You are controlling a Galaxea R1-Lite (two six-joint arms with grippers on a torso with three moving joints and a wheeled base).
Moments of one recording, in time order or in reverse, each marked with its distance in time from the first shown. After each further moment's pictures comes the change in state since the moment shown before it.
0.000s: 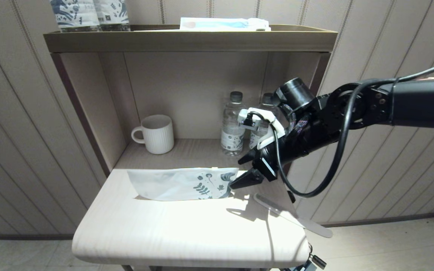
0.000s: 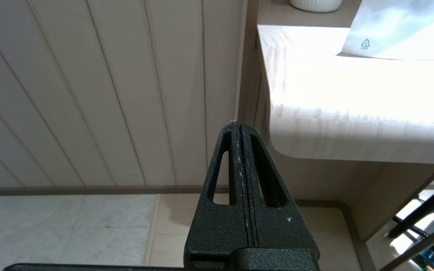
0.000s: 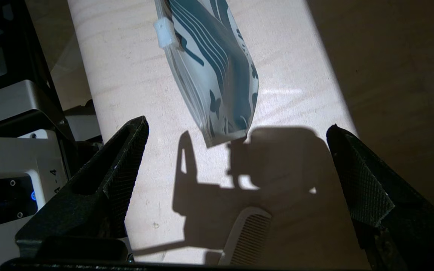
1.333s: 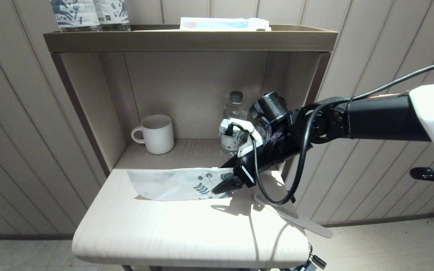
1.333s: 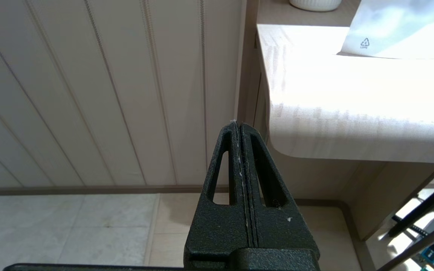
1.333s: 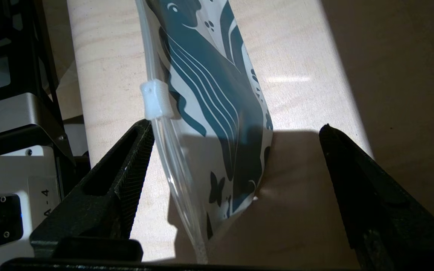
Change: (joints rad) left arm -0.001 0.000 -0.001 0.001 0.000 0.000; right arm 0.052 0.095 -0.011 -0.114 0.047 0.013
